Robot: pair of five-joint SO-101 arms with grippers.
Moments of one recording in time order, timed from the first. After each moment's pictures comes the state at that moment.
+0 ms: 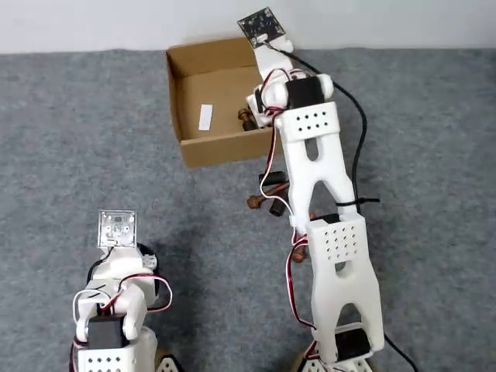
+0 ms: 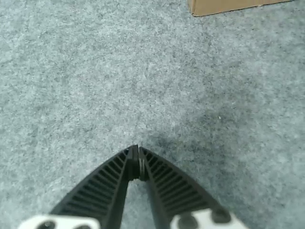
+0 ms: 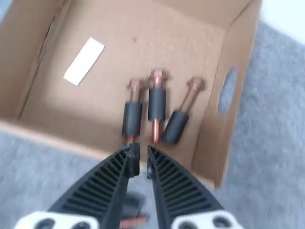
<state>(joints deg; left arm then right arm) -7.2 -103.4 96.7 67.9 5.1 -17.2 52.7 -81.8 93.2 12.7</state>
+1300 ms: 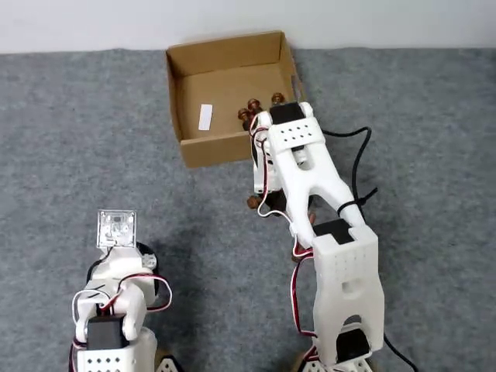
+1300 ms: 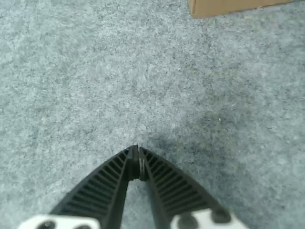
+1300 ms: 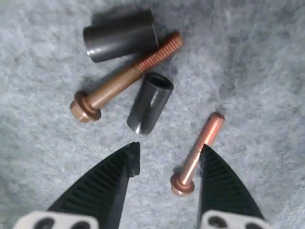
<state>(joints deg) -7.2 -103.4 96.7 67.1 5.1 -19.9 37.5 -30.5 99.3 -21.0</state>
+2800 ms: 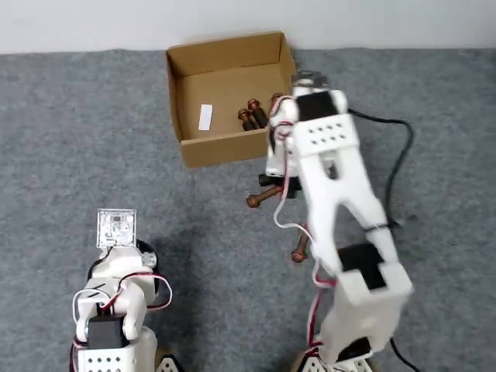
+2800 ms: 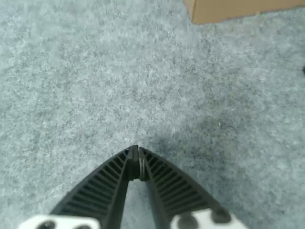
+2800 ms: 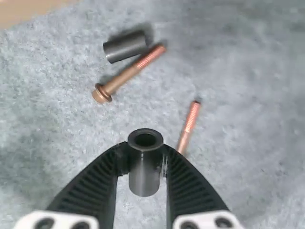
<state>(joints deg) -7.2 -103.4 96.7 65.7 5.1 -16.6 13.2 -21.7 100.3 -21.5</state>
